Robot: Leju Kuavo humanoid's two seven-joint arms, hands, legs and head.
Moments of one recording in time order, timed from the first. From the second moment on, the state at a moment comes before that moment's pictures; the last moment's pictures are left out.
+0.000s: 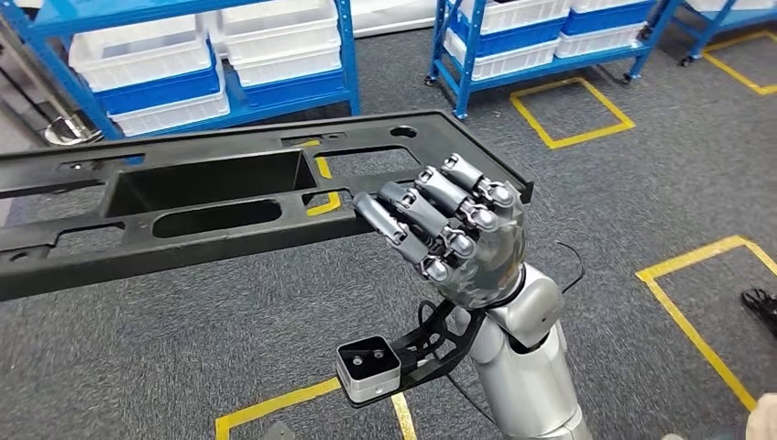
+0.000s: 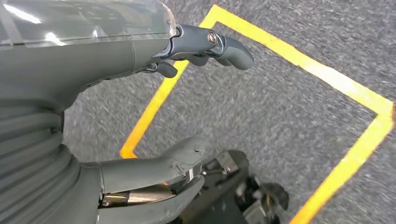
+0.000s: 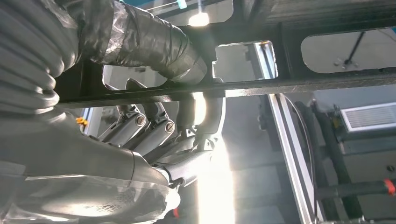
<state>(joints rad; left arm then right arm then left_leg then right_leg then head) -0.15 -0.16 0.51 -0.22 -1.12 0.13 -0.33 -0.46 0.26 0.34 -1.84 1.26 -0.70 -0.69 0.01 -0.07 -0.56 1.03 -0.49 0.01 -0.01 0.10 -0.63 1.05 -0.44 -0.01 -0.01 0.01</state>
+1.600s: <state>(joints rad) -0.22 -0.13 0.47 -0.22 -1.15 0.12 -0.31 -0.42 0.24 0.30 -1.92 1.25 -0.70 -0.69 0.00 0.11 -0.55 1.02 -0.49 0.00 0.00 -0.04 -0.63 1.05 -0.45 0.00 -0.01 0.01</state>
